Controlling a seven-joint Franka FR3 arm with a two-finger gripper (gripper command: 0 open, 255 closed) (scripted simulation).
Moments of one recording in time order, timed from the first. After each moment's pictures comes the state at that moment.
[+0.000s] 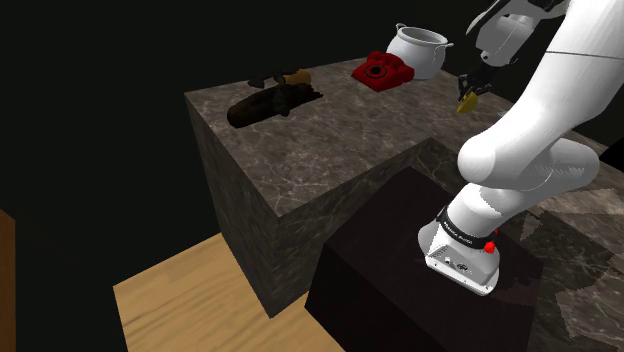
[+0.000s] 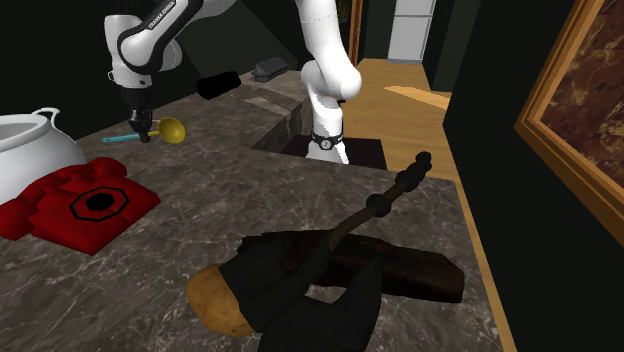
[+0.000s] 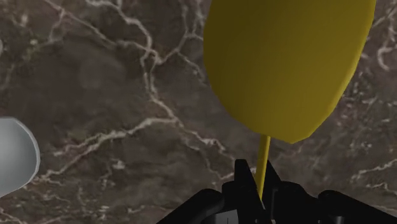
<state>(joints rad) -0.79 0.28 -0.44 -2.02 0.29 2.40 -0.18</state>
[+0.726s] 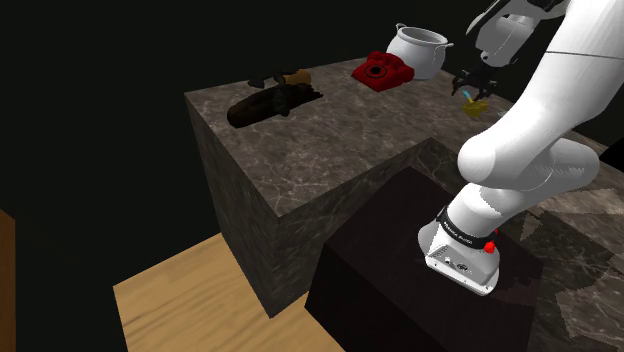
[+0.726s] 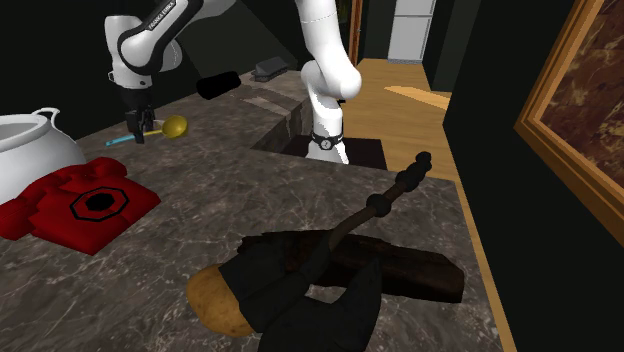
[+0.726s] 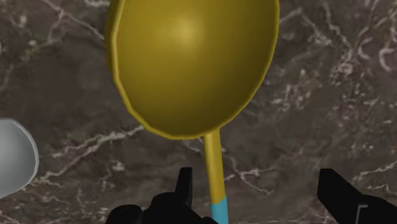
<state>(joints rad) -0.79 0.28 -0.44 -2.02 0.29 2.40 -0.18</state>
